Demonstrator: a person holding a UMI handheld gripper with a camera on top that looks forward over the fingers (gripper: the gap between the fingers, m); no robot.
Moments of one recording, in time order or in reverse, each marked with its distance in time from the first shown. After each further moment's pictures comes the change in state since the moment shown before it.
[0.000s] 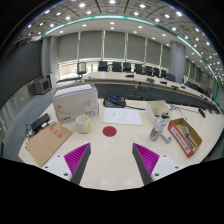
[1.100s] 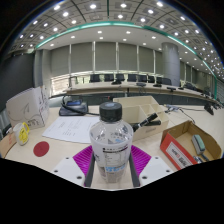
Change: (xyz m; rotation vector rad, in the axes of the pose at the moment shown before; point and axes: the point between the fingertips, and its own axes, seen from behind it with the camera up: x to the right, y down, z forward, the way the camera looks) arm 0.276 0.001 0.319 0.179 -0.004 0.071
